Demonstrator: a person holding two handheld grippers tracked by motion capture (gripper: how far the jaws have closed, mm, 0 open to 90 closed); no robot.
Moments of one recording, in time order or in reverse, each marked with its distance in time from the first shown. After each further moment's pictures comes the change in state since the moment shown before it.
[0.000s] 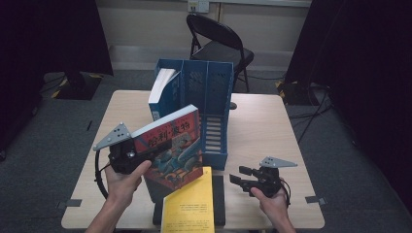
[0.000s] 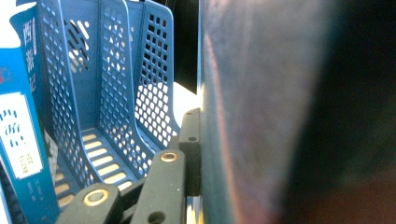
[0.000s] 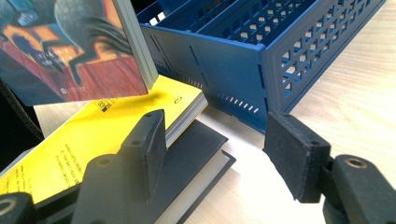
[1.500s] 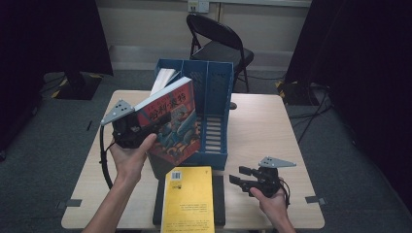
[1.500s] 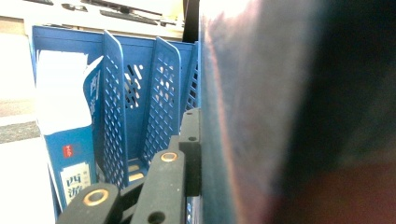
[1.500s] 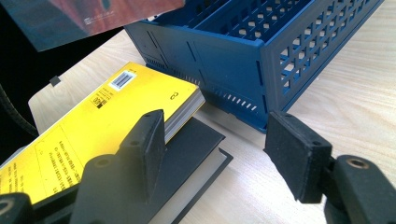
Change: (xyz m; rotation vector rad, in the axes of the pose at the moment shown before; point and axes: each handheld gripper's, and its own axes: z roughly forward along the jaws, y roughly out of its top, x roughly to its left) left arm 0.014 0.041 0.026 -0.067 0.192 -0.010; right arm -0.001 -0.001 0.002 0.009 -0.008 -0.009
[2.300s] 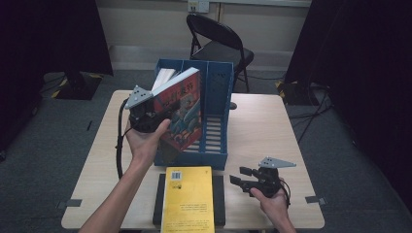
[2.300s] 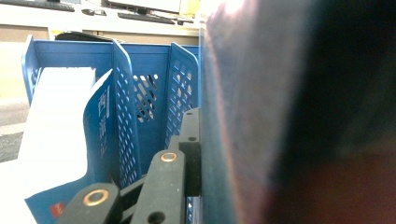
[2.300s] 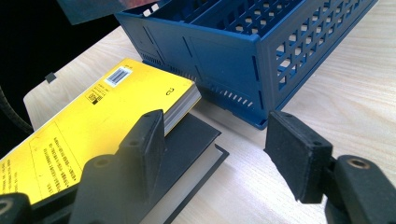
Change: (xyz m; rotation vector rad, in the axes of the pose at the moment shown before) left arm 0.003 0.012 0.047 0.027 0.078 0.060; right arm -0.002 -0.002 0.000 0.011 -0.010 -0.004
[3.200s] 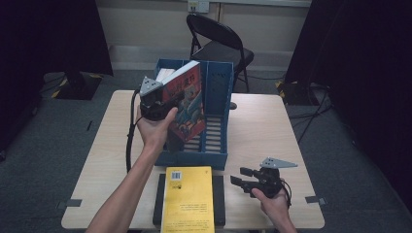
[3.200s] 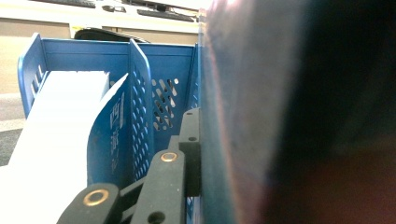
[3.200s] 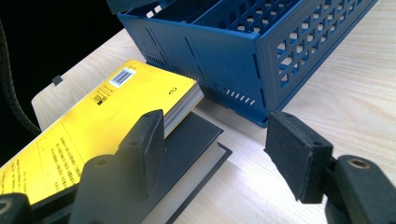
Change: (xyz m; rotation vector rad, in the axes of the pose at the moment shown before) left arm 0.013 0.005 0.039 0.009 0.077 -0.023; right arm -0.002 -0.002 -0.002 -0.006 0.019 0.017
